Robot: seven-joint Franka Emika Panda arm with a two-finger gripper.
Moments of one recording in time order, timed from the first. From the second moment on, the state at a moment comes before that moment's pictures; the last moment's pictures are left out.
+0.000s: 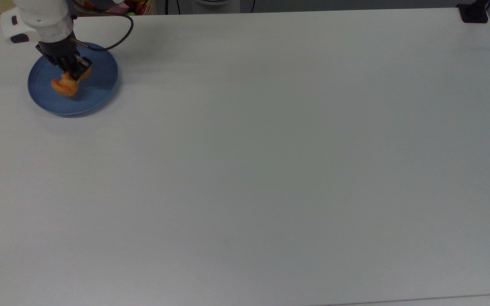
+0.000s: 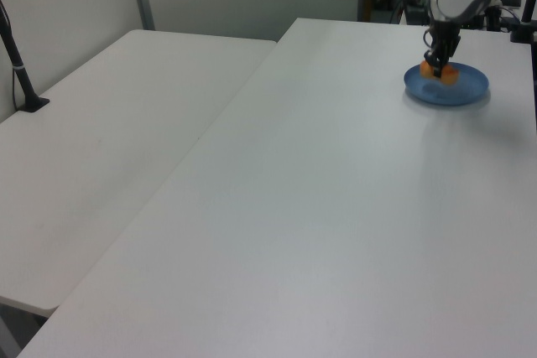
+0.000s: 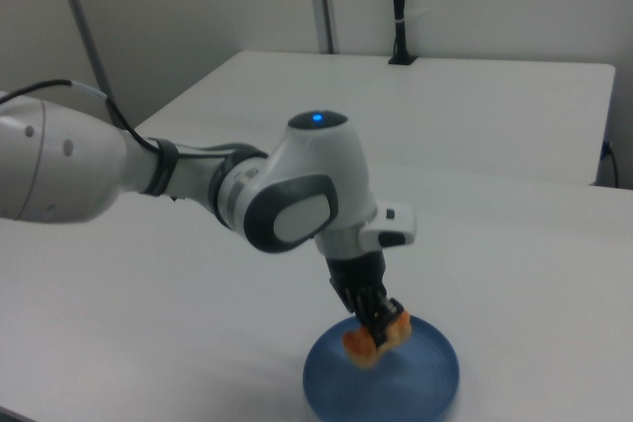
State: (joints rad) arm -0.09 0.23 -0.37 -1.98 -0.06 2.26 -0.06
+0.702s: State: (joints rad) arm -0.06 0.12 -0.27 -1.79 -0.06 1.94 -0.09
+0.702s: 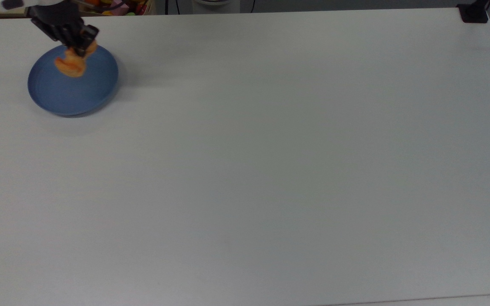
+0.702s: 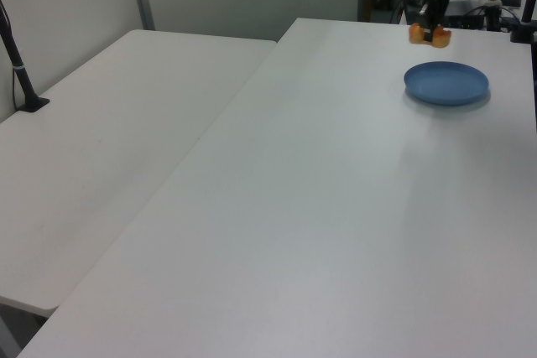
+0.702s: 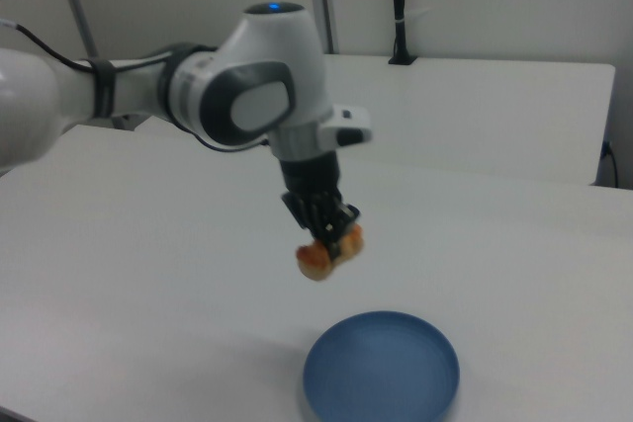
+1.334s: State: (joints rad) arm -0.05 0.04 0.05 -1.79 -0.06 1.88 0.05
